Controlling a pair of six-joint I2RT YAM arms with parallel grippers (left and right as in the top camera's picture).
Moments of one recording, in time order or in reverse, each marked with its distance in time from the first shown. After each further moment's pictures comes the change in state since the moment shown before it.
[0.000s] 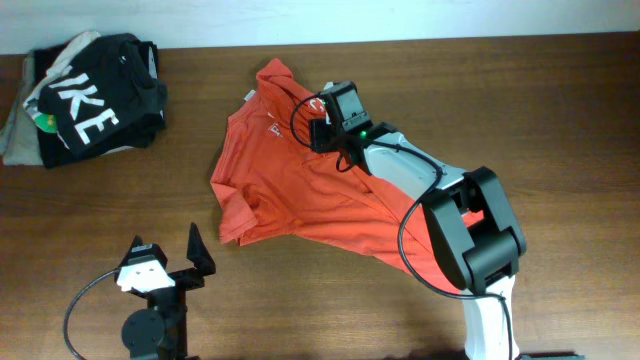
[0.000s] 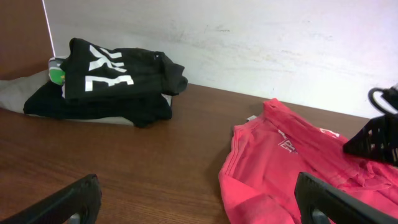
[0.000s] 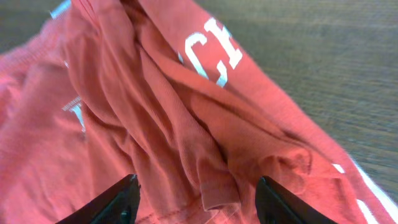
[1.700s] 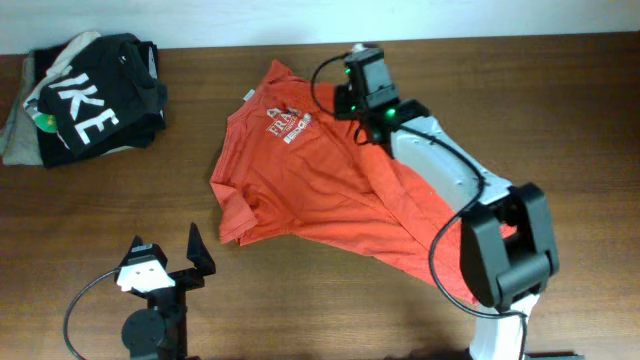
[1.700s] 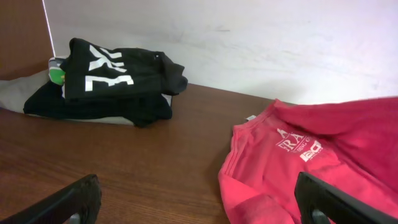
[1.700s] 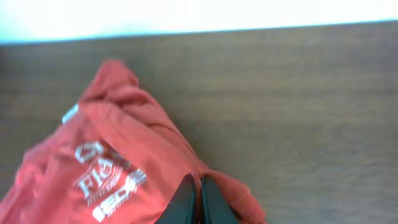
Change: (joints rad) left arm 0.000 0.000 0.000 0.000 0.000 0.000; right arm -0.074 -0.155 0.072 -0.074 0.115 0.011
